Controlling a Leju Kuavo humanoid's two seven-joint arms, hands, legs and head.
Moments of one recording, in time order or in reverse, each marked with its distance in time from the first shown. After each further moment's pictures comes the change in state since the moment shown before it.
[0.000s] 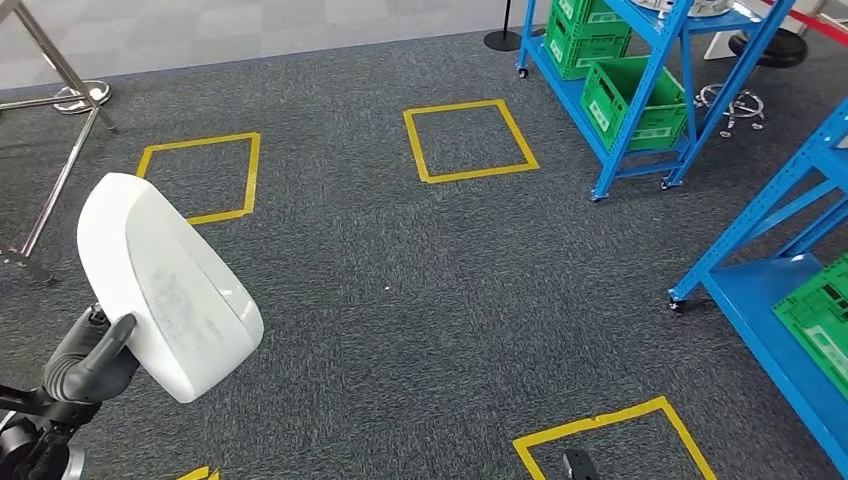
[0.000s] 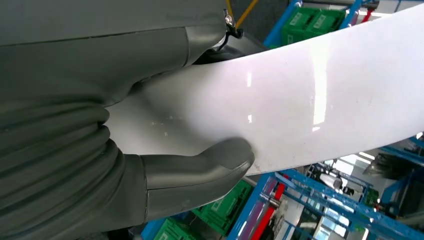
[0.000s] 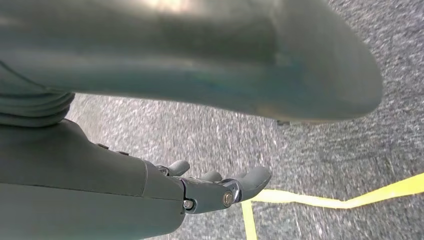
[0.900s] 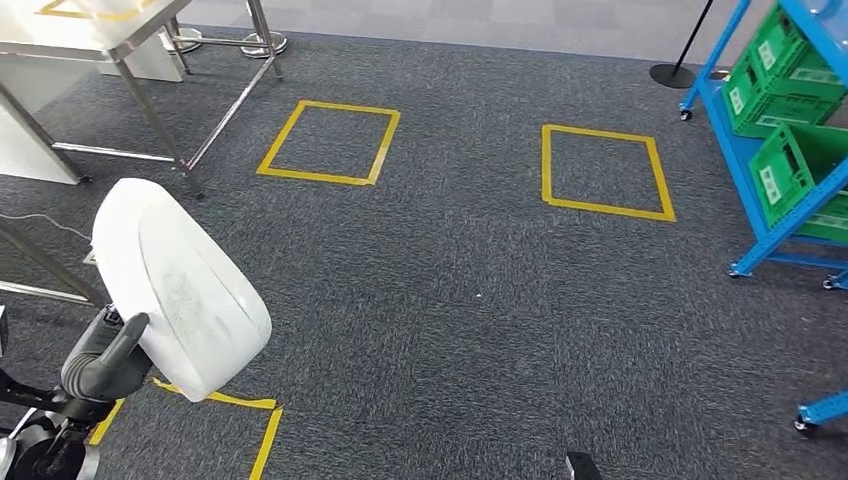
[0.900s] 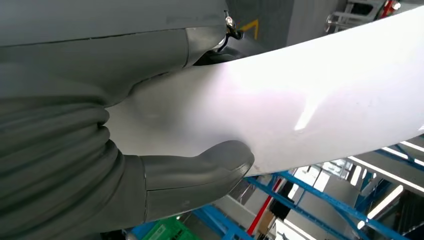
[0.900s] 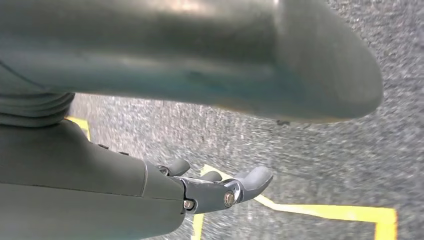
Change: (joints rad) left arm -0.008 -0.037 -0.008 0.047 -0.008 0.004 -0.009; right arm 0.011 -0.016 0.002 0.000 0.001 0.001 0.007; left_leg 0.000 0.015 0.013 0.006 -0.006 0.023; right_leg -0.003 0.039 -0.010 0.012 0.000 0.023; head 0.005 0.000
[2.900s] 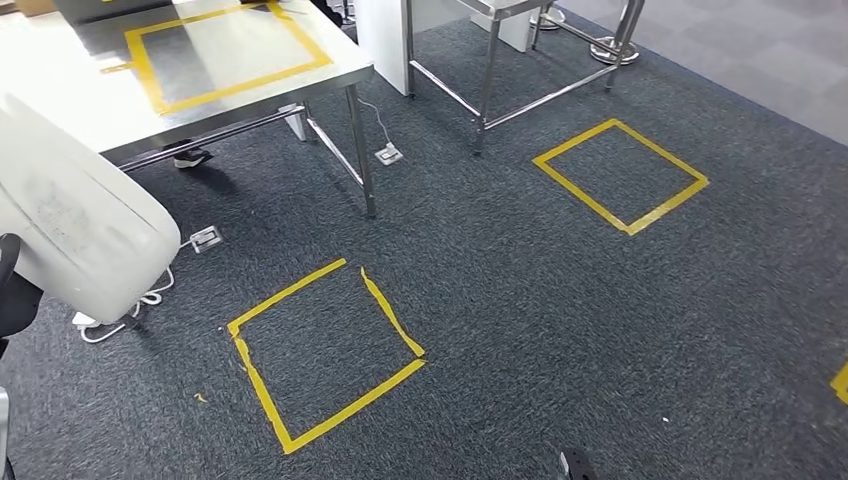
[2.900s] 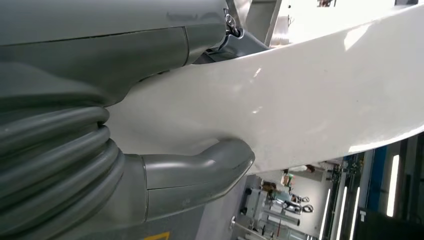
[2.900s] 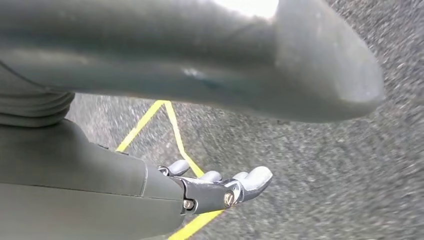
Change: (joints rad) left arm -0.170 0.054 0.156 -0.078 -0.051 0.107 -0.011; right arm -0.019 0.017 0.002 0.000 -0.008 -0.003 0.004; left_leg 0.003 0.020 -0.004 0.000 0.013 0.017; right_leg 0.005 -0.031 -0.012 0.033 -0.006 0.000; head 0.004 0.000
